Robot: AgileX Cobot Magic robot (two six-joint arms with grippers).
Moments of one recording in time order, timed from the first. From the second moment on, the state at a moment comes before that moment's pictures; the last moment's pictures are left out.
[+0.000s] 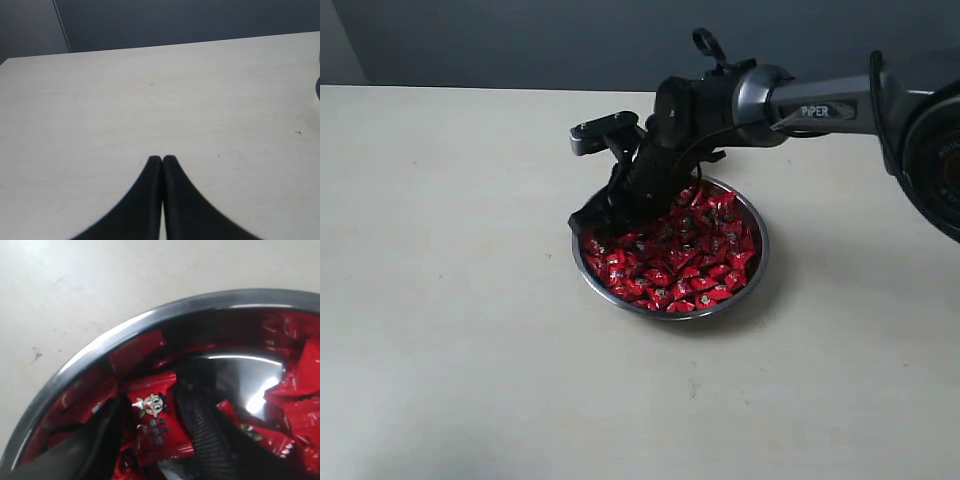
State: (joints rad) left arm 0.12 0.00 0.01 0.03 0.34 0.03; right arm 0.73 2.25 -1.59 0.35 0.62 -0.32
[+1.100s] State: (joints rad) left arm 0.12 0.00 0.01 0.03 0.34 0.03; right arm 0.55 2.07 -1.60 0.14 0.46 -0.08
